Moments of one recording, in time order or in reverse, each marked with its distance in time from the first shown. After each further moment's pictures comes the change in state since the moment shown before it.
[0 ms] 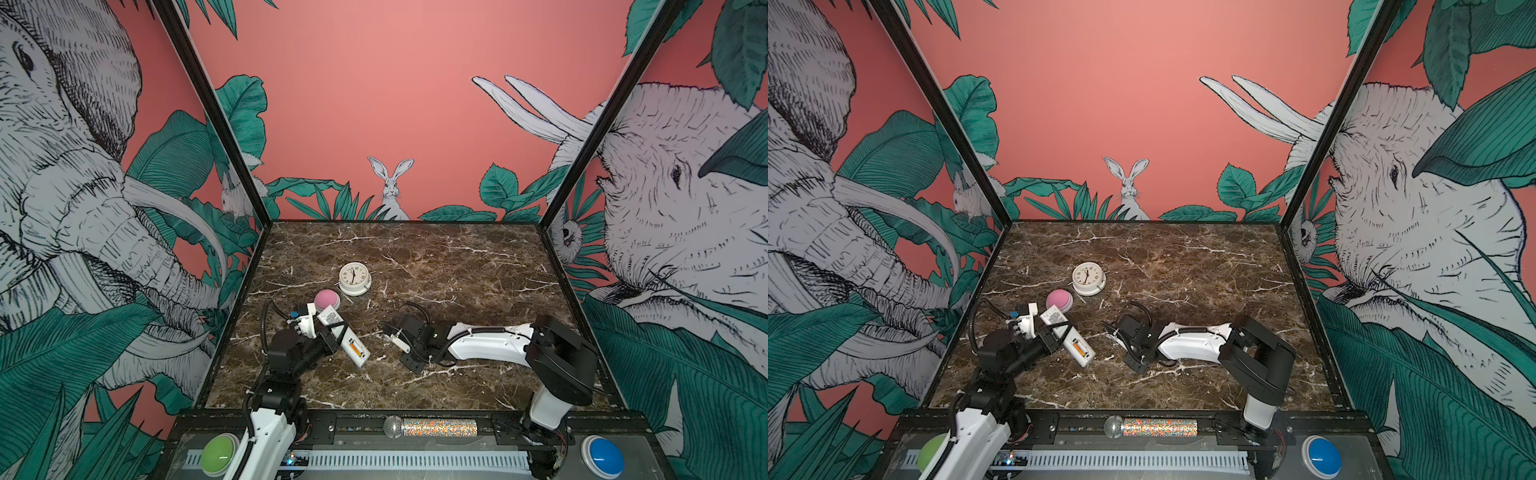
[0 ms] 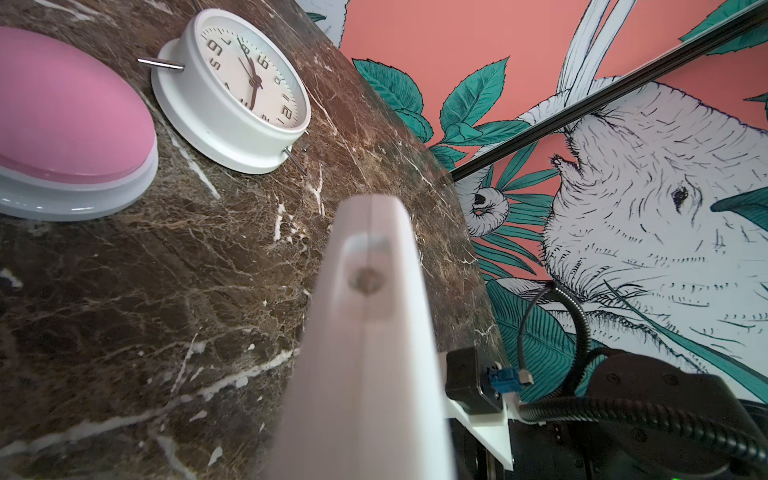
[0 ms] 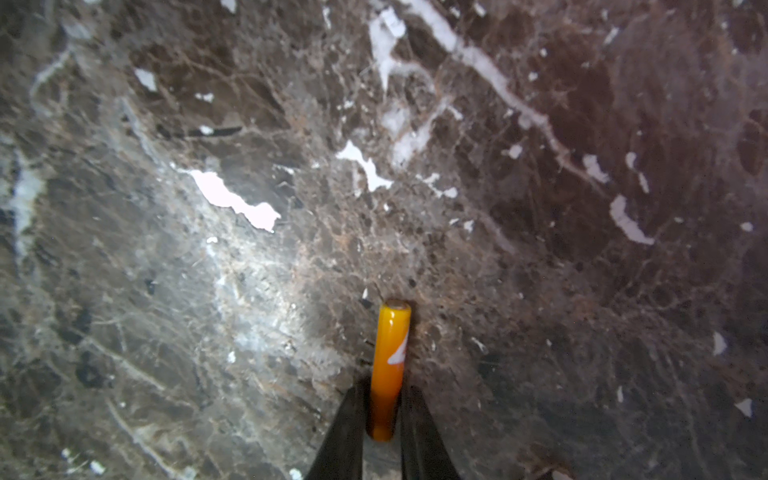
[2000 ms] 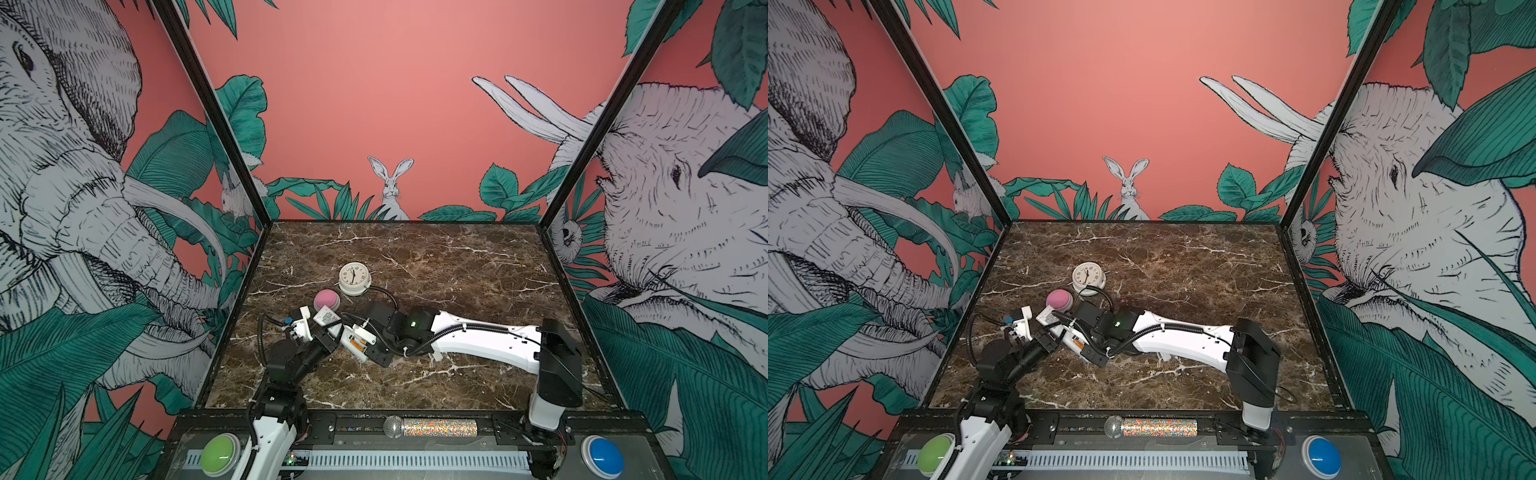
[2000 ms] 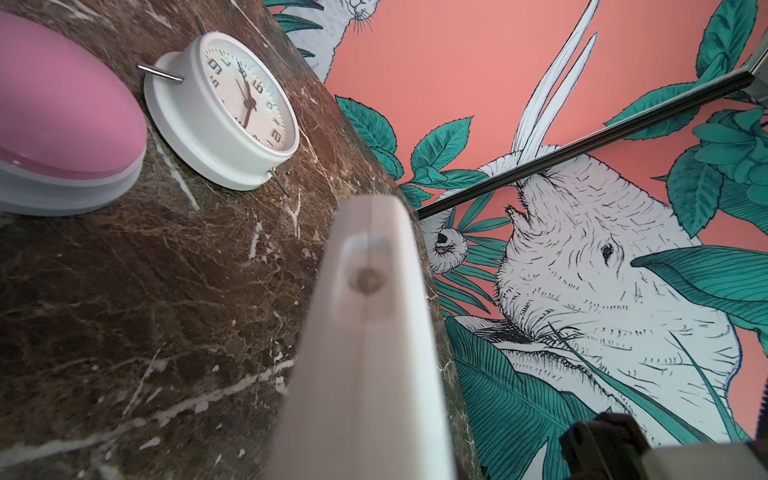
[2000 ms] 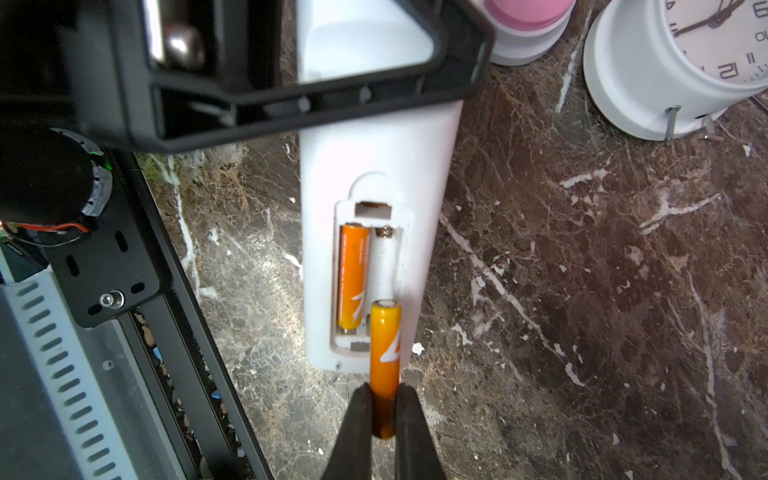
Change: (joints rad) left arm 0.000 -0.115 -0.100 0.146 -0.033 -0.202; right arm 0.143 0.079 0.519 -0.300 -0.014 -0.001
